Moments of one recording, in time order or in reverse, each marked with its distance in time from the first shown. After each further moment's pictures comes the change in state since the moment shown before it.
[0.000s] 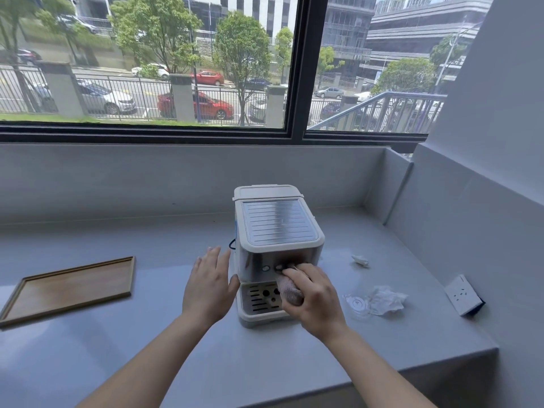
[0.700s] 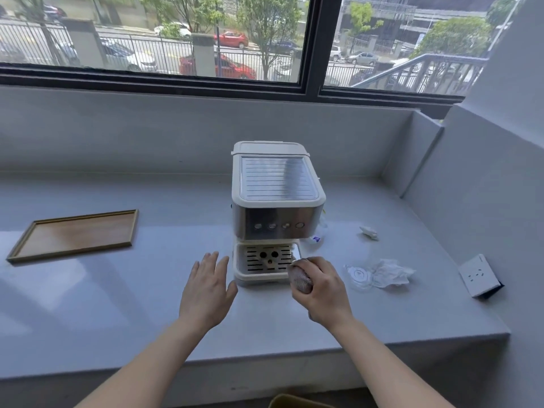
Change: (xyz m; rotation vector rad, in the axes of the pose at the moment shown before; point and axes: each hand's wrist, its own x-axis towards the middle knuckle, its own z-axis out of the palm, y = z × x) left_hand -0.074 0.002 0.079 0.050 -0.156 -0.128; right_hand -0.062 0.050 0.016 0.061 -0.196 0.228
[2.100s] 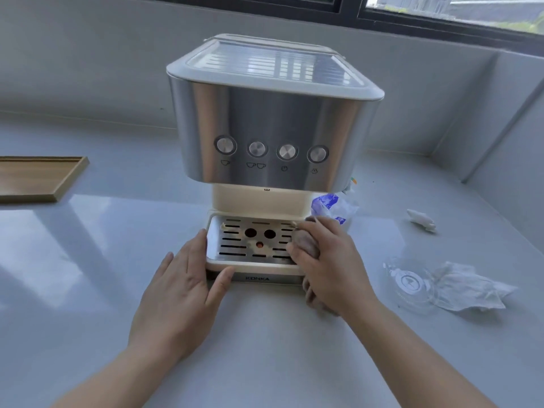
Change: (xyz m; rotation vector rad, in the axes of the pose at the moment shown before) left_hand 0.027 0.009 0.115 -0.184 0.255 -0.117; right_hand 0.064 0.091 0.083 0.179 -0.070 0.029
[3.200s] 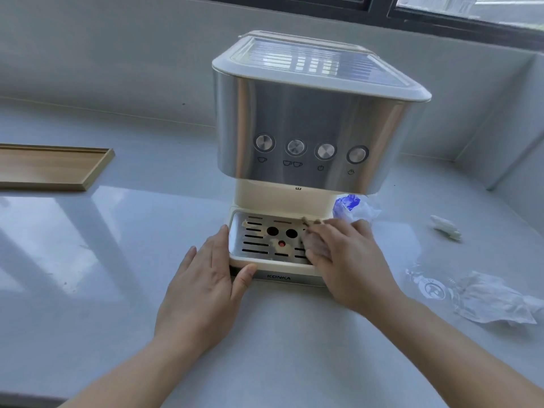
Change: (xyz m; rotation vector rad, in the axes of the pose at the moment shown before) left_hand 0.000 0.002 -0.002 0.009 -0.021 0.012; right_hand 0.008 -0.010 -0.002 -0.456 -0.043 -0.251
